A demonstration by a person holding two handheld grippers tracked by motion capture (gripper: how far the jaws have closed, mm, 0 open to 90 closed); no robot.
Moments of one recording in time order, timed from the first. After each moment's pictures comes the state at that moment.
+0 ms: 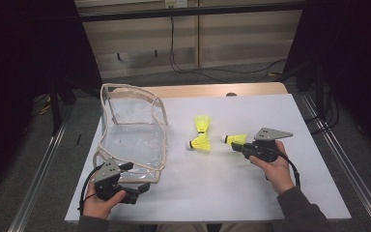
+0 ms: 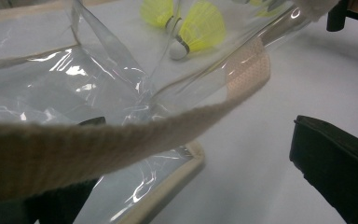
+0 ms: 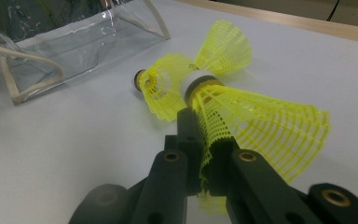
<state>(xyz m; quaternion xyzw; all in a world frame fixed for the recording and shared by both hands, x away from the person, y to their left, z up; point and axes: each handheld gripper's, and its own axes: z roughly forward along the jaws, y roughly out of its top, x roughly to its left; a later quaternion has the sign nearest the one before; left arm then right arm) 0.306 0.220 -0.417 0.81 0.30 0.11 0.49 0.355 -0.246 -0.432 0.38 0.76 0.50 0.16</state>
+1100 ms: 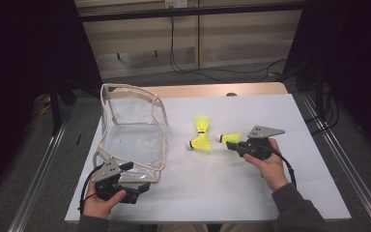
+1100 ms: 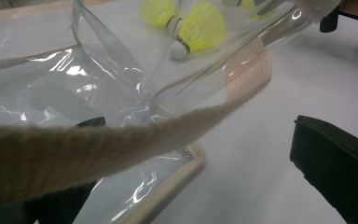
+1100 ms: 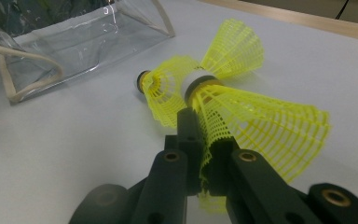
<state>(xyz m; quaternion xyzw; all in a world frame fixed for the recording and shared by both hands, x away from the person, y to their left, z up) 0.306 0.219 -0.417 0.81 0.30 0.11 0.49 0.366 -0.233 -0.433 0.37 0.77 0.50 0.15</state>
